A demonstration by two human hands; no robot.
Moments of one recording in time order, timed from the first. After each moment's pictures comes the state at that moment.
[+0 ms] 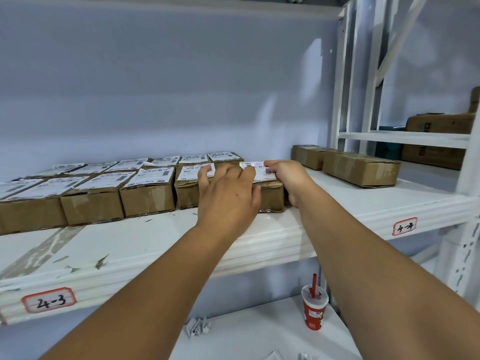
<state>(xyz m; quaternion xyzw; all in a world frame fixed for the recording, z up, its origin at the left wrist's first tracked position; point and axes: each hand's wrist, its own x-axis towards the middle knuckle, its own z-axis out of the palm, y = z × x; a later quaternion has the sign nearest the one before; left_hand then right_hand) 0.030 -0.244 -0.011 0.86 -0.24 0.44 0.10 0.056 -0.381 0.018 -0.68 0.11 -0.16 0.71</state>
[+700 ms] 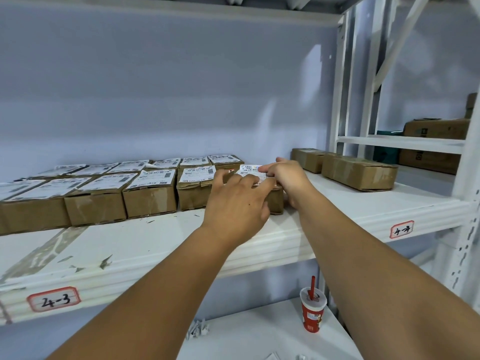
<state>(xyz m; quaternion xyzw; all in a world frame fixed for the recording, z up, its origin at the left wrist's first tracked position) 0.024 -0.245 -0.008 0.87 -0.31 0.39 -0.02 0.056 -0.379 0.020 -0.73 0.10 -0.20 0.64</state>
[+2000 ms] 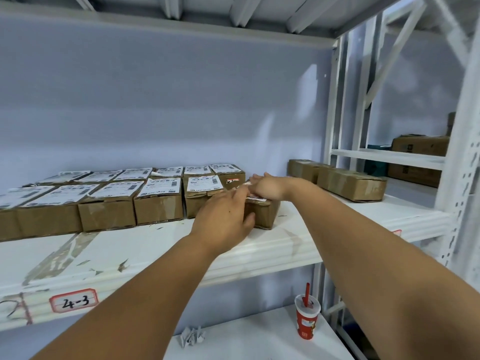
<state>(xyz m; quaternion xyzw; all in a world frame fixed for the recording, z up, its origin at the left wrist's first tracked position) 0.026 -0.212 -0.007 0.89 -0.32 0.29 0.14 0.056 -0.363 0.046 -1.00 -0.04 0.00 0.08</state>
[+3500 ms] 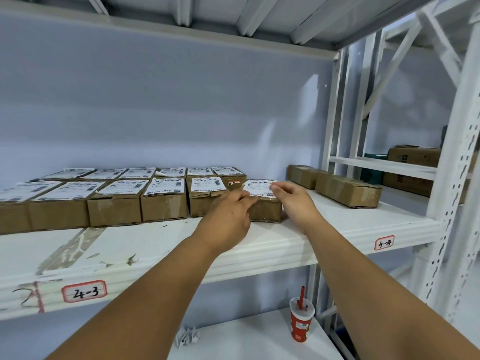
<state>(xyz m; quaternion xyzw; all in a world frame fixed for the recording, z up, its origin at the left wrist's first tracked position) 0.036 -0.210 -0.013 0.87 -0.37 0.28 0.17 0.041 -0.389 -0.007 -0.79 0.04 -0.26 0.56</state>
